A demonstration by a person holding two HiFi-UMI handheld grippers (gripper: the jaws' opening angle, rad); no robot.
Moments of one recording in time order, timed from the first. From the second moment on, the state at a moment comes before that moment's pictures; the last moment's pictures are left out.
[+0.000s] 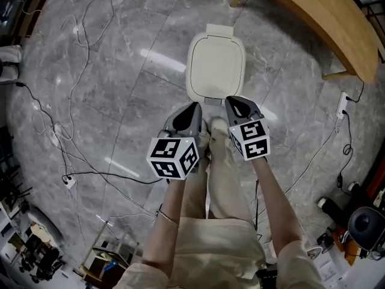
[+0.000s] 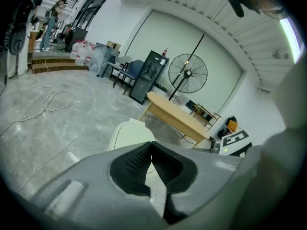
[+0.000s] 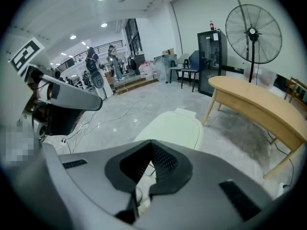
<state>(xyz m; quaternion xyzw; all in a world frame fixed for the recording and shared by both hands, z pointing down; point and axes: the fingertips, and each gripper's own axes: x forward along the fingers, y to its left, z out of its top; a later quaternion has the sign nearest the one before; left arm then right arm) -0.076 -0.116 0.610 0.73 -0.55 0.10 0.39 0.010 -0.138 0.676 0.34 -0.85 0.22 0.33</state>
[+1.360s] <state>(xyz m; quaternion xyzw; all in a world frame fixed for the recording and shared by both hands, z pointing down) -0.065 -0.118 0.345 0.82 -0.53 0.04 0.20 0.015 -0.150 0.386 0.33 -0.92 0.16 0.14</state>
